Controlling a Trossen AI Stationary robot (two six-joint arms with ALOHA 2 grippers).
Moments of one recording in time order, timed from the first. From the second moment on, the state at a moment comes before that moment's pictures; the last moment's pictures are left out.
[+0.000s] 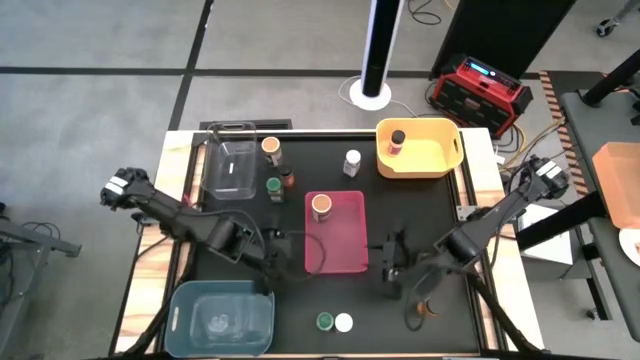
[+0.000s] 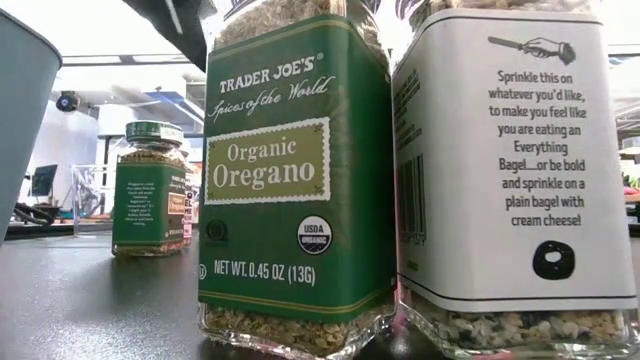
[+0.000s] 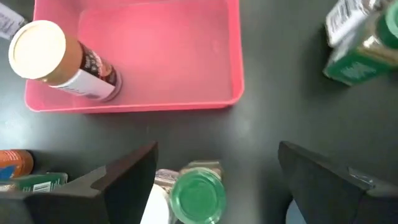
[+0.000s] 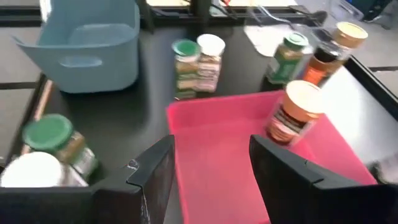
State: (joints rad) left arm -0.46 1.51 1.30 -0.90 -0.30 -0.35; right arm 0.61 1.42 1.08 -0.39 0.67 0.43
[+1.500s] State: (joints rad) left arm -0.73 1.56 1.29 -0.46 -0.41 -0.26; right arm 0.92 1.75 1.56 -1.12 0.62 1.06
